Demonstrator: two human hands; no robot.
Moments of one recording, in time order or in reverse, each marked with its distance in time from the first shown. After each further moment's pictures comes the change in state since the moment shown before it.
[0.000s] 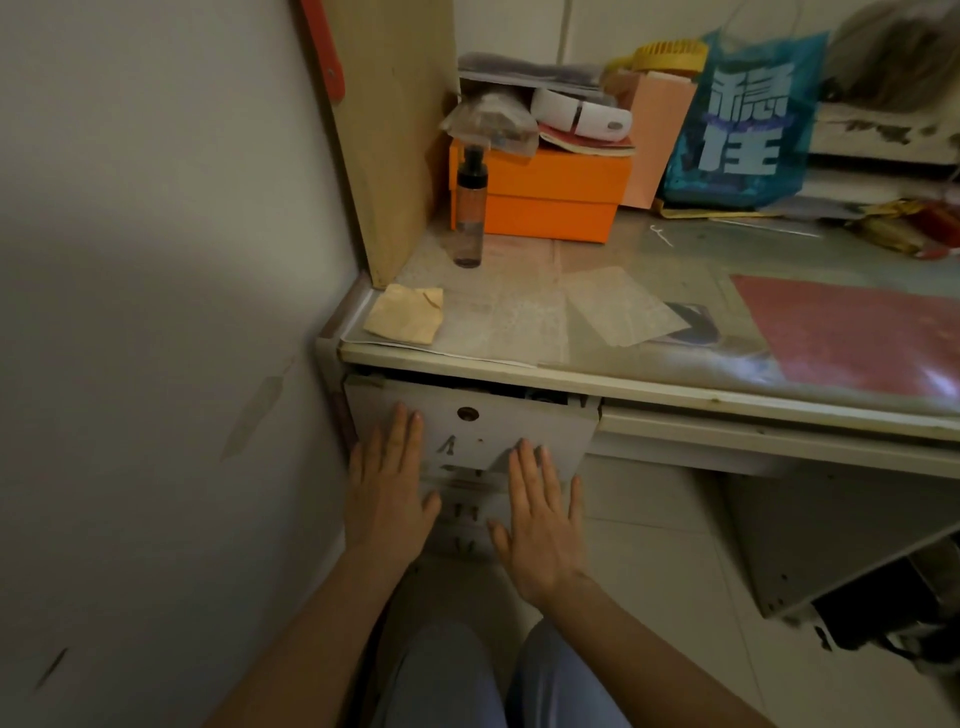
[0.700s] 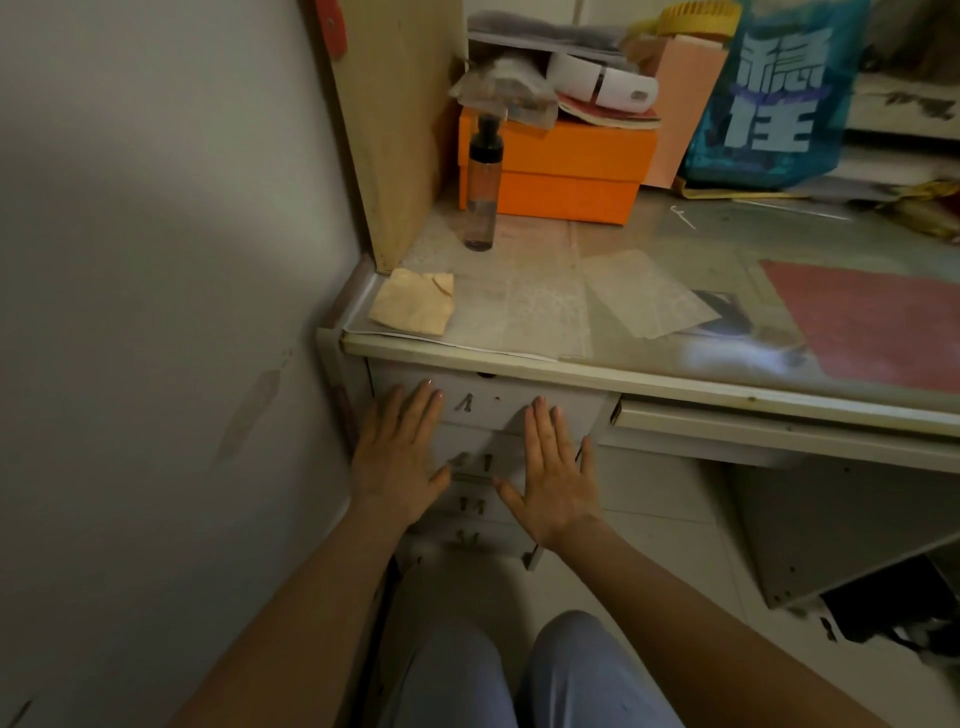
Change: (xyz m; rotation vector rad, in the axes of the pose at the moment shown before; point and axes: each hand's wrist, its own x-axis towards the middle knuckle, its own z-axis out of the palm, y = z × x) left_hand 0.045 -0.019 0.011 0.191 -0.104 0.122; right_hand 0.054 0.008 -0.005 -0.046 -0.217 -0.004
